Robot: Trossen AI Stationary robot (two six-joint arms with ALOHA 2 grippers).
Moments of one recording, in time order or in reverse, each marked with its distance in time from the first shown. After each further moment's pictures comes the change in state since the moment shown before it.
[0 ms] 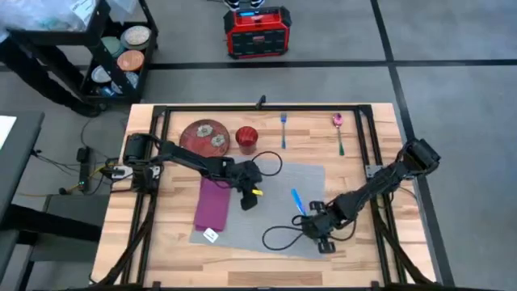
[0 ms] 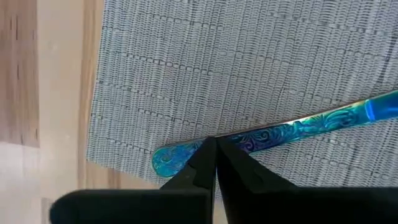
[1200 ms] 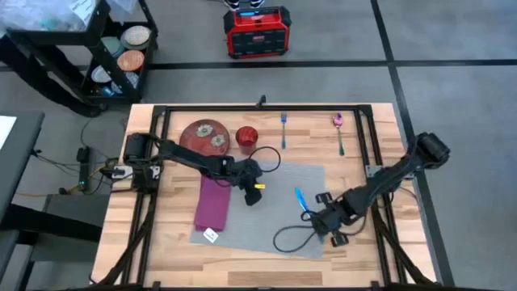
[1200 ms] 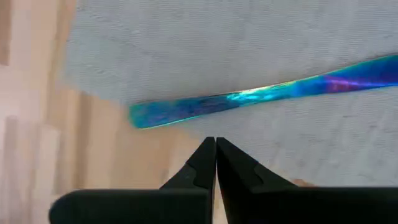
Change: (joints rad) left arm 0.008 0.000 0.000 0.022 -0.078 -0.129; right arm 0.031 -0.133 0.010 -0.236 0.075 -0.128
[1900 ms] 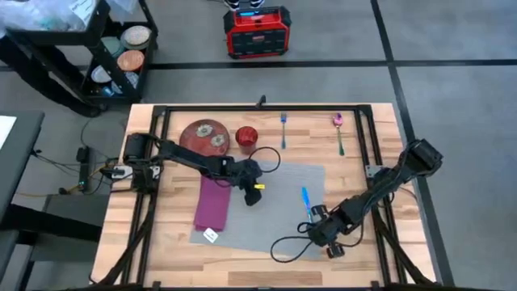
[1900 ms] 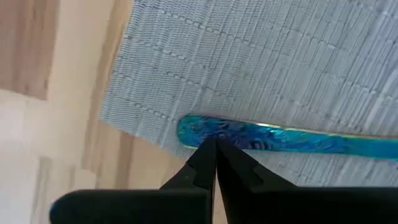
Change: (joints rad) left arm 0.000 0.000 0.000 -0.002 0.001 0.000; right arm 0.019 0.128 -0.025 0.235 -0.049 0.038
